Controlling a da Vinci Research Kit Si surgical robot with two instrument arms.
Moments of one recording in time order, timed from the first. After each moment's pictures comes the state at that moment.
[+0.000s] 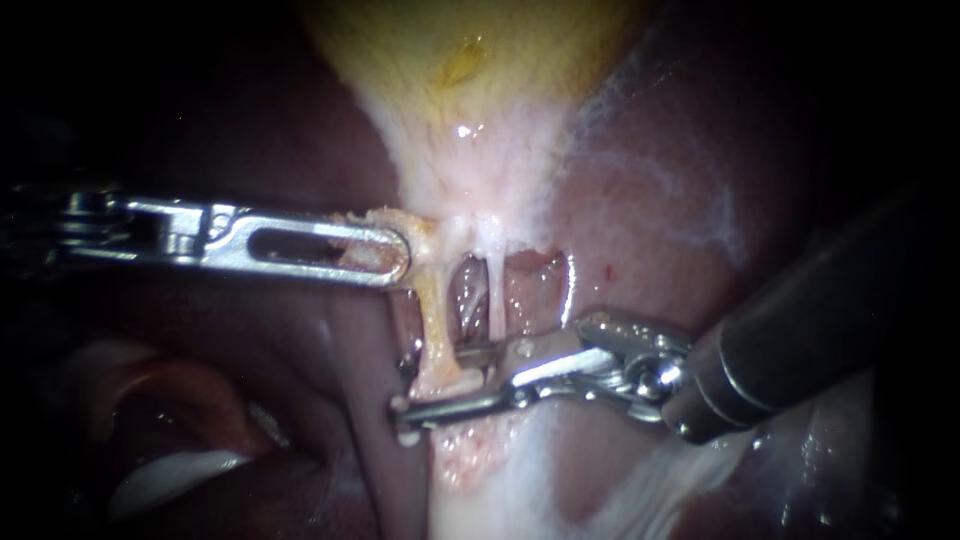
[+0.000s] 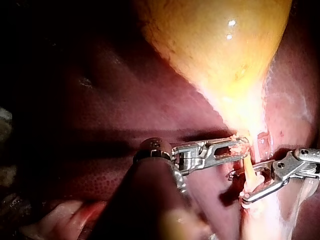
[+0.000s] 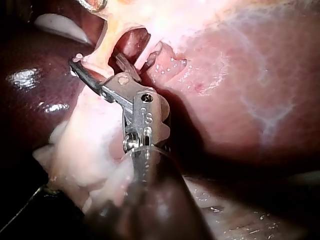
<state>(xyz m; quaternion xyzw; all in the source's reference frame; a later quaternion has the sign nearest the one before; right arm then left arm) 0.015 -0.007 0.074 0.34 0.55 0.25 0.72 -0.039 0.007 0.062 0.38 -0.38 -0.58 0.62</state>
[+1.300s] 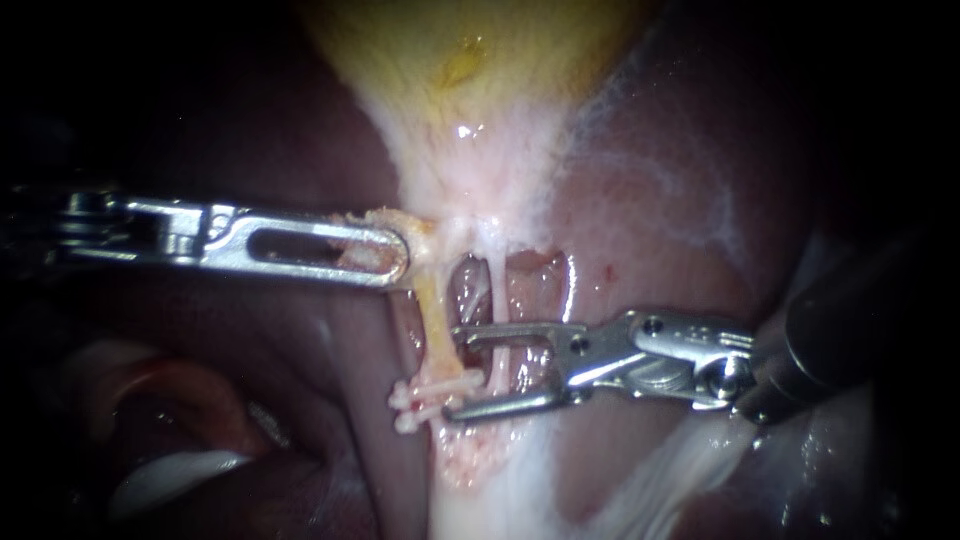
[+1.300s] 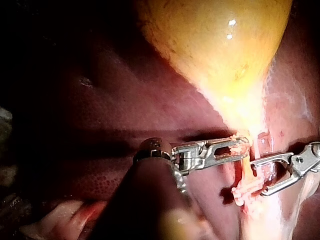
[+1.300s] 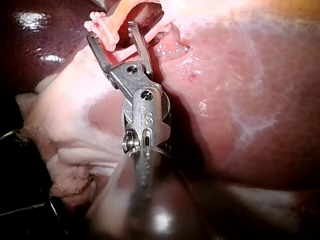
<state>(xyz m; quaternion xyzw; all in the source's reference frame) 0.010 -0.007 0.072 0.28 0.58 0.17 0.75 -0.039 0.007 0.062 0.38 -0.38 -0.58 0.62</state>
